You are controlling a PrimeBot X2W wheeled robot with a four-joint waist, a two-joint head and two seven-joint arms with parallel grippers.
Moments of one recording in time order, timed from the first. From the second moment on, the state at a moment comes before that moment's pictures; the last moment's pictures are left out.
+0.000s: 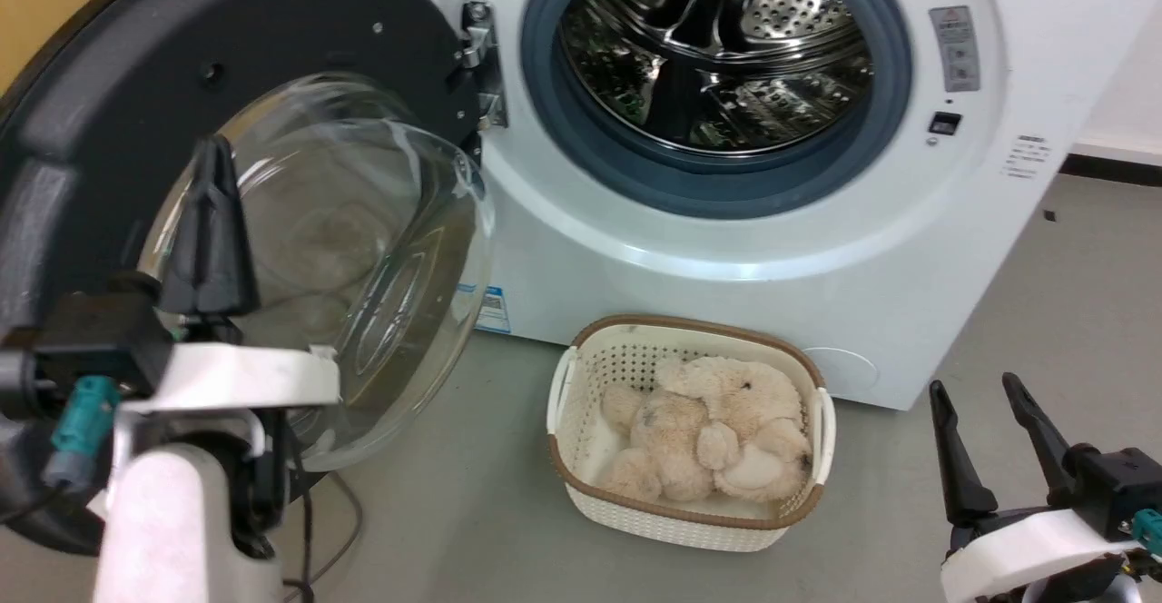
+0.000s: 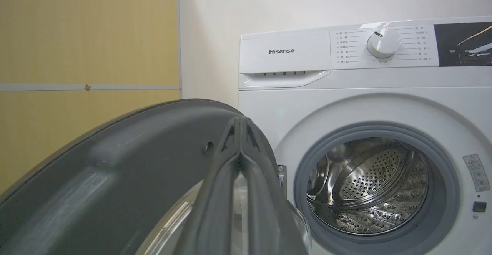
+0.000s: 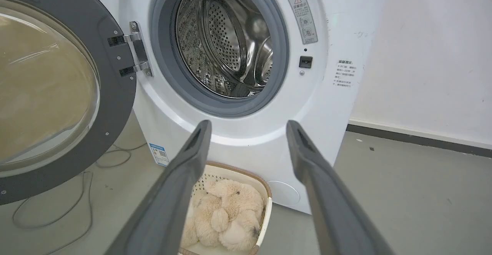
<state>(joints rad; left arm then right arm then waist) -0.29 0.08 0.08 -0.13 -0.07 -0.02 -0.11 -0.01 -0.06 -0.11 0.04 0.06 0.13 -0.11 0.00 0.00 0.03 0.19</state>
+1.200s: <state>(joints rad) -0.50 0.27 0.48 0.15 -0.52 -0.08 -0.13 -0.03 -0.06 -0.16 0.08 0.09 0.13 -0.18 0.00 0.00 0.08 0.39</state>
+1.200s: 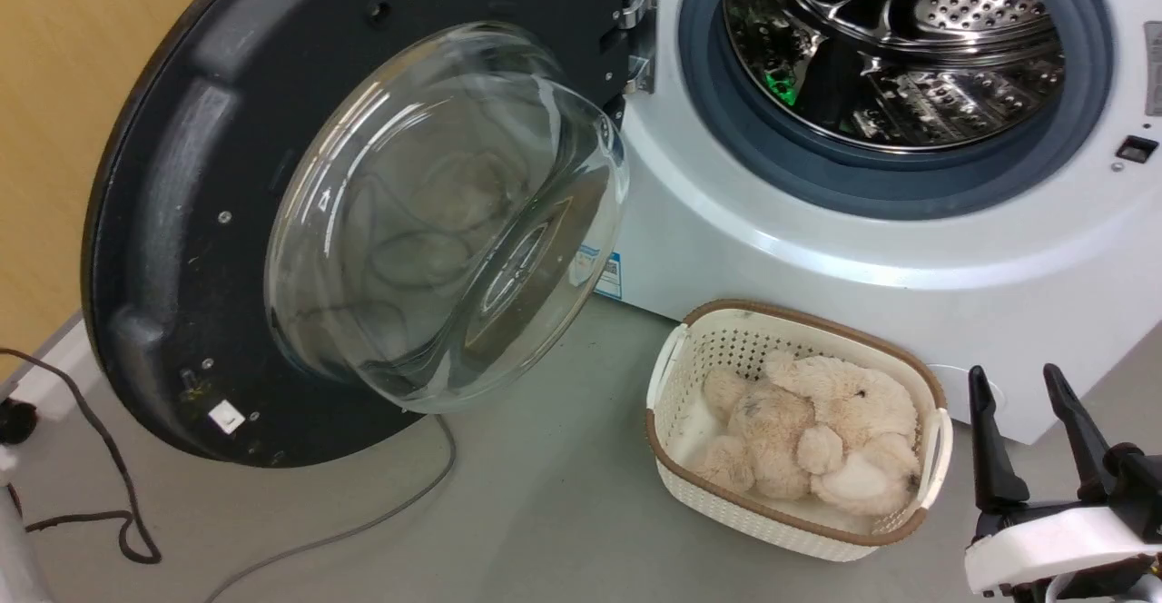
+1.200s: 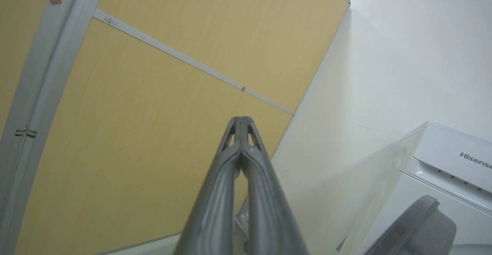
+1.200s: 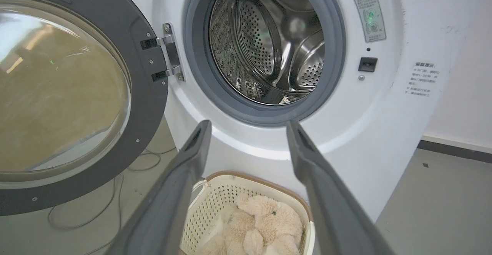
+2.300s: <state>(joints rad) -0.41 0.27 0.39 0.46 -1.38 -0.12 0.45 -0.06 -0.05 -0.25 0.09 0.09 0.13 -0.25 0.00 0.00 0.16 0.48</state>
